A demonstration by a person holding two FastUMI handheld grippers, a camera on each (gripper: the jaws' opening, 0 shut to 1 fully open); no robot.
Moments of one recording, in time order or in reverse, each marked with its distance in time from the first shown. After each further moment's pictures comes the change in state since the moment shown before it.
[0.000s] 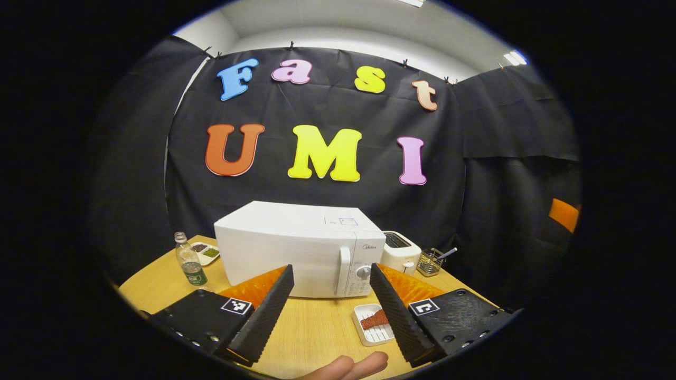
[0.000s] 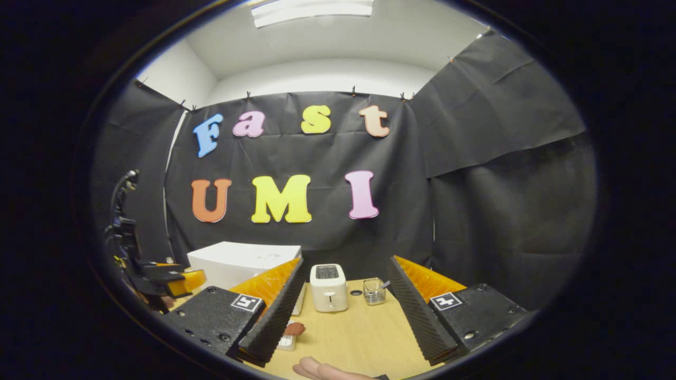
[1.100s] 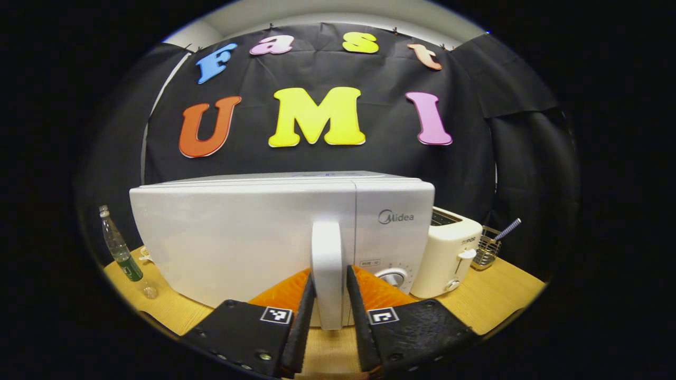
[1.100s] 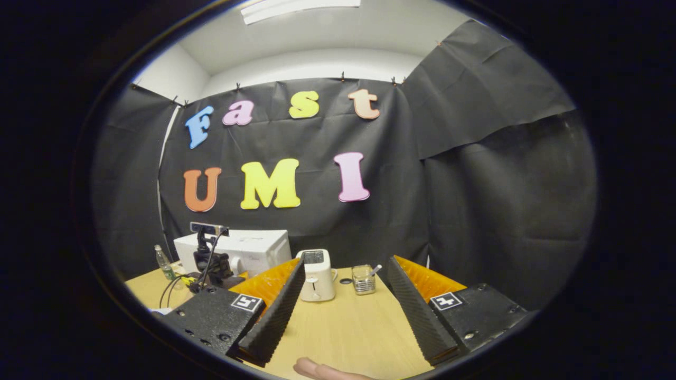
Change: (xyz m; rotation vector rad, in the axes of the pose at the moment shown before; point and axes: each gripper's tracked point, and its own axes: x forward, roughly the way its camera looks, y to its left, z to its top) left arm 0.206 -0.009 -0.105 0.061 0.036 0.110; right arm 0.027 -0.055 -0.058 0.023 0.065 -0.002
